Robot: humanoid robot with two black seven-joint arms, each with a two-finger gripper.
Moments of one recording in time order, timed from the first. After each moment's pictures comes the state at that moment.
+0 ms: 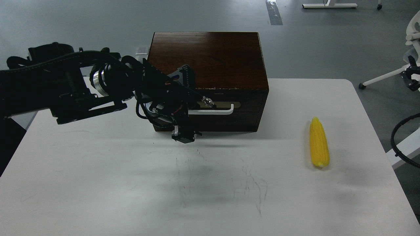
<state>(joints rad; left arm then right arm) -1.47 0.38 0.16 -1.25 2.13 -0.46 -0.47 0.79 -0.60 0.60 0.33 0.39 0.49 0.30</state>
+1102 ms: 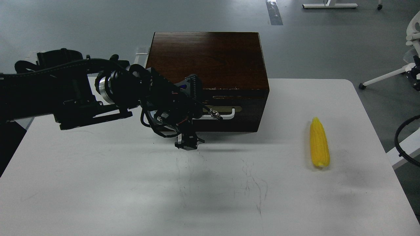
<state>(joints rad) -1.47 0.37 0.16 -1.34 2.13 -0.46 -0.49 0.79 -0.62 0.60 0.32 0.39 0.49 0.30</state>
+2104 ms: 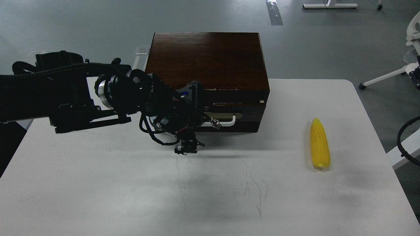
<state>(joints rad) -1.49 0.39 0.18 -1.44 2.13 -0.49 -0.49 0.79 -0.62 0.61 0.31 0.39 0.49 0.30</state>
